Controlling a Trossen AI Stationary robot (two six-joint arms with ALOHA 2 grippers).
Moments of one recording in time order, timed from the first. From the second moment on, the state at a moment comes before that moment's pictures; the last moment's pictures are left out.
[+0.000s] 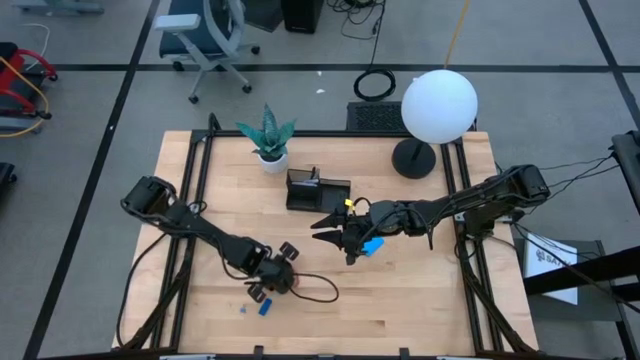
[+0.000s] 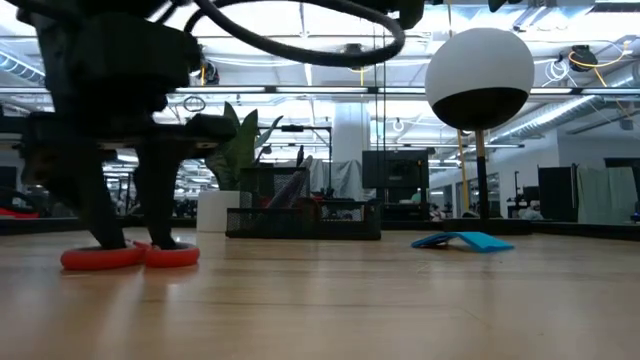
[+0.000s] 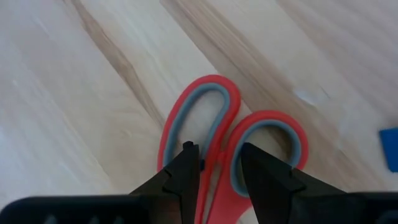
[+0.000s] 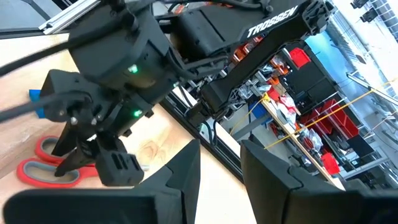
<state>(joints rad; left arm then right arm) -0.44 1.80 0.92 -0.33 -0.05 0.28 0.20 1.54 0.95 0.44 0.13 -0.75</state>
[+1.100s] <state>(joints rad) -0.42 1.83 0.93 -0.33 0.03 0.13 0.20 1.55 0.95 0.44 0.13 -0.75</state>
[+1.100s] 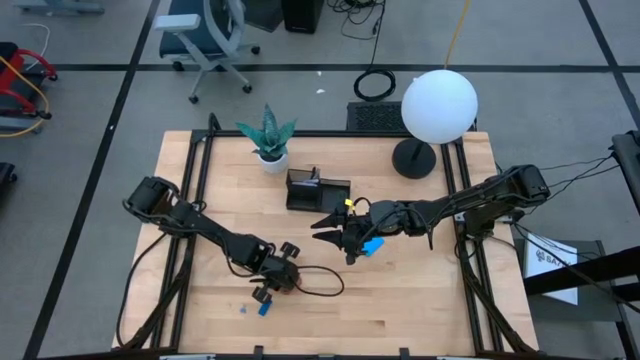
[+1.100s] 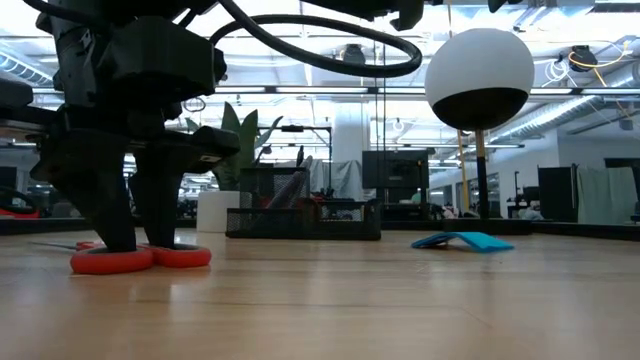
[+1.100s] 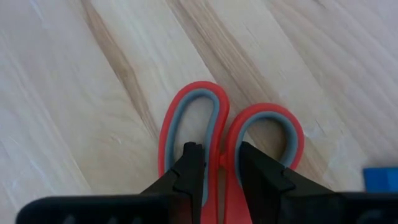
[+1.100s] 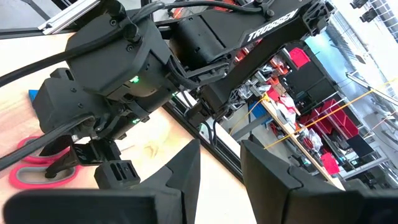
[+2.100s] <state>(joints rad) -0.47 1.77 1.07 -0.67 -0.08 0.06 0.20 1.55 0.95 0.44 0.24 -0.76</state>
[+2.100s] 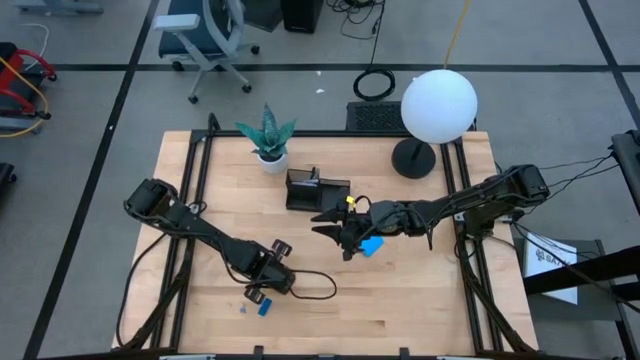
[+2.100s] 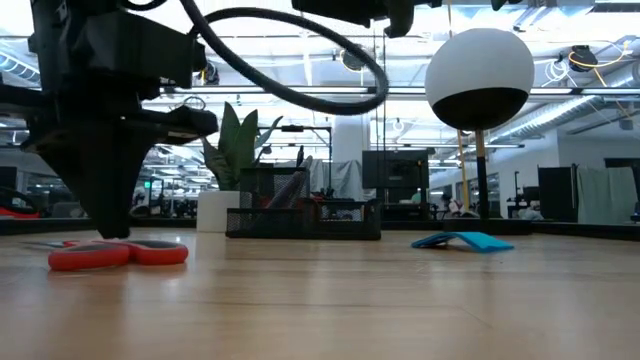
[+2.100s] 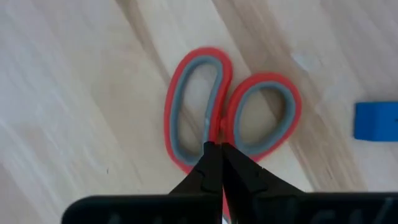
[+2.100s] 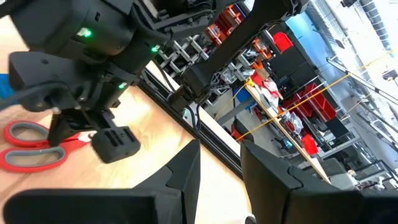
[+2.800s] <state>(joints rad) -0.58 1.65 1.07 -0.69 -0.06 -0.05 0.21 1.55 0.95 0.42 0.23 -0.72</state>
